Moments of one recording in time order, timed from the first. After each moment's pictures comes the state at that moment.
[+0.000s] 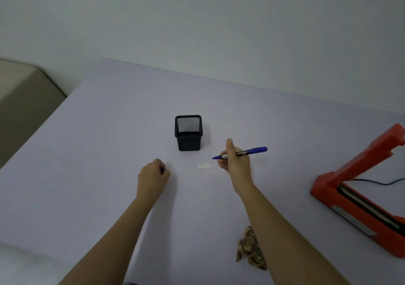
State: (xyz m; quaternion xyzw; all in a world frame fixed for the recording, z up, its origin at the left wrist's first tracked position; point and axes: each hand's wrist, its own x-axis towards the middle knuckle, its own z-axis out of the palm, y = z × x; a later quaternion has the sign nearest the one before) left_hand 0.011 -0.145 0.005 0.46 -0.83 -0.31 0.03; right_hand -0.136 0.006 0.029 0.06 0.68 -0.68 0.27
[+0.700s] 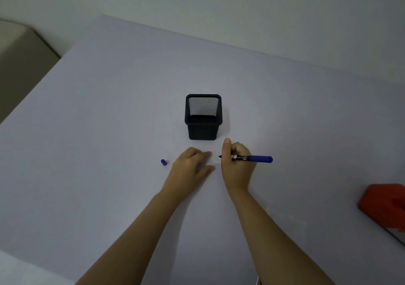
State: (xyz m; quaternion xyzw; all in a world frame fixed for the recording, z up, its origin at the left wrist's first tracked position) left_hand -0.037 -0.130 -0.038 0.21 -0.91 -0.34 0.07; right_hand -0.129 -0.040 -0.057 -0.12 0.78 -0.61 0.02
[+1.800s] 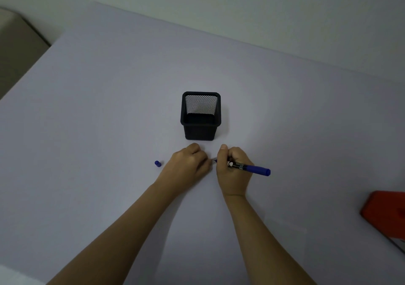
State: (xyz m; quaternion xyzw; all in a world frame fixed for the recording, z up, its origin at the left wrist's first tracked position) left_hand -0.056 -0.144 -0.049 0.10 -0.96 -0.23 0.12; right_hand -0.129 -0.038 -0.070 -0.17 0.80 -0.58 -0.02
